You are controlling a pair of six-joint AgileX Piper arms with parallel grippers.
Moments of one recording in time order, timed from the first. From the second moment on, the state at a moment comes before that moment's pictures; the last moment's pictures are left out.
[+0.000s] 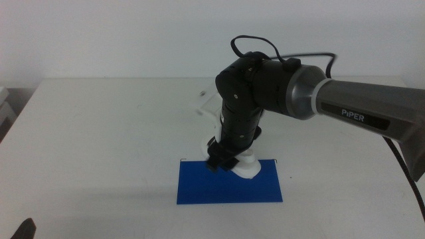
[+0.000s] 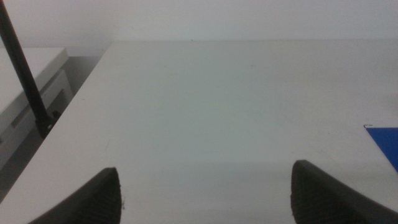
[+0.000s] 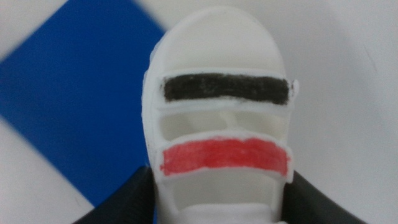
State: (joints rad) left arm 0.04 -0.01 0.03 -0.09 0.27 0.08; right arm 0.70 2.07 -1.69 -0.12 0.98 -0.07
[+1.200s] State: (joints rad) left arm 0.04 -0.01 0.03 -0.09 0.27 0.08; right arm 0.67 2.15 -1.69 0.00 0.99 -0.71
